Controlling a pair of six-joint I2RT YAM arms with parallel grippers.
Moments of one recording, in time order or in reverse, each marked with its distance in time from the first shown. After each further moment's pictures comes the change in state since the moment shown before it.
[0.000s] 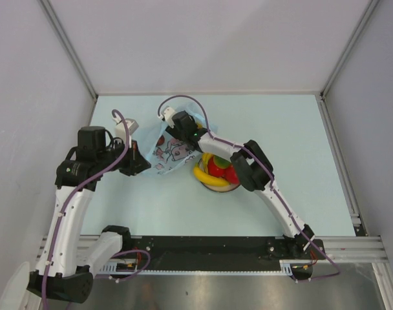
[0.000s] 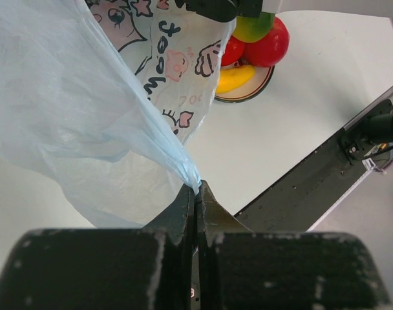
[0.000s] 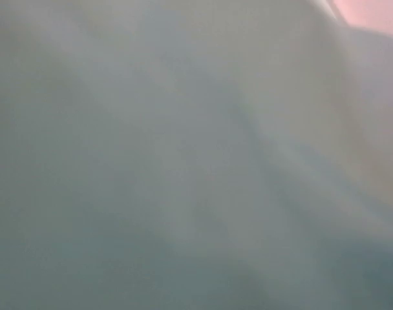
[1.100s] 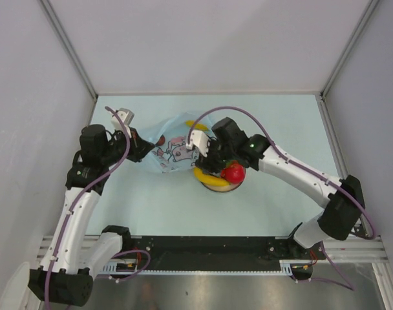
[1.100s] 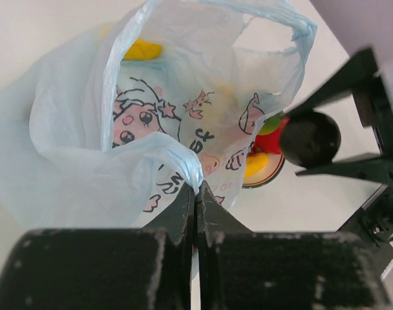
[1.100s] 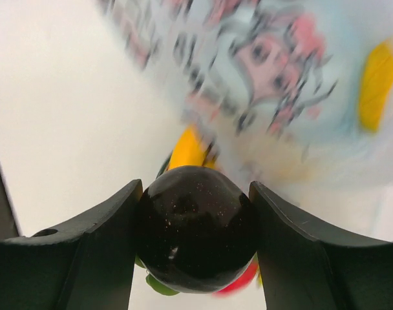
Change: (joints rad) left arm 0.000 -0.021 -0.182 0.505 -0.026 -0.143; right arm 0.051 -0.985 -0.667 -0.494 -0.546 -0.114
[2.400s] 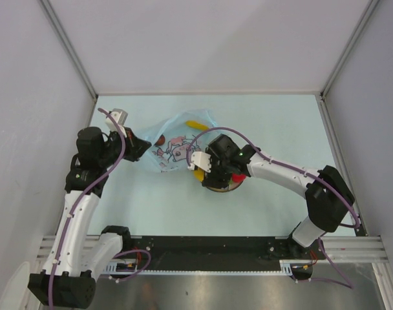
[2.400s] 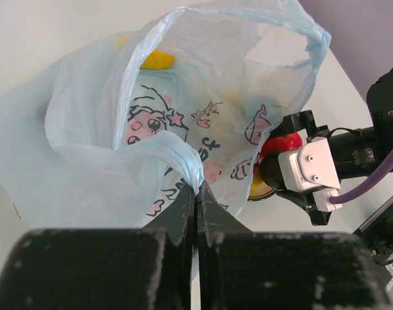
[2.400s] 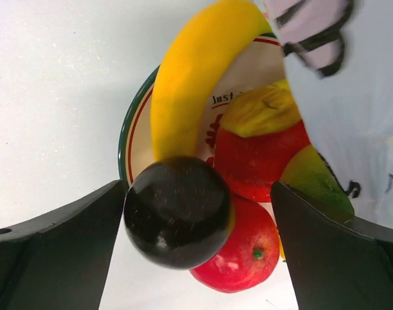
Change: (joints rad) left arm 0.043 -0.037 -0.042 0.056 -0.015 -0.063; right arm -0.007 0.060 -0.233 0.005 0.149 -0.221
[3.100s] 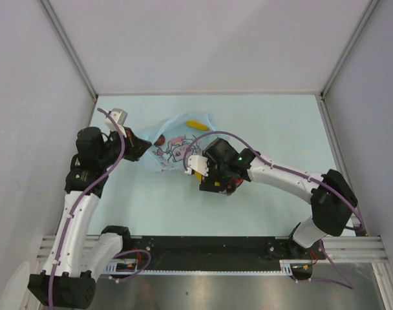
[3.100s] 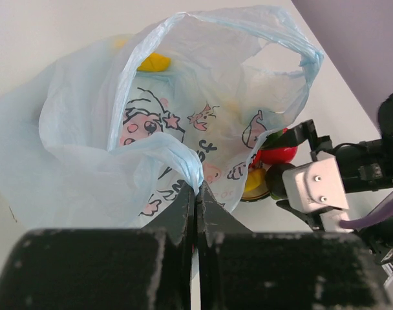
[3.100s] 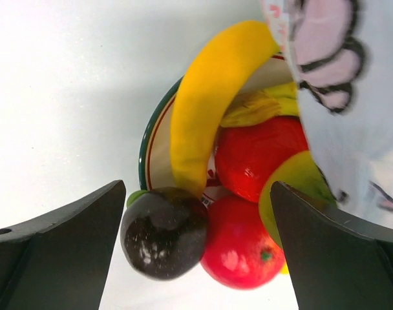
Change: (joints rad) left arm 0.000 -0.003 -0.001 0.010 0.010 -0.012; right arm 0.067 -0.018 -0.002 -0.007 0.027 0.026
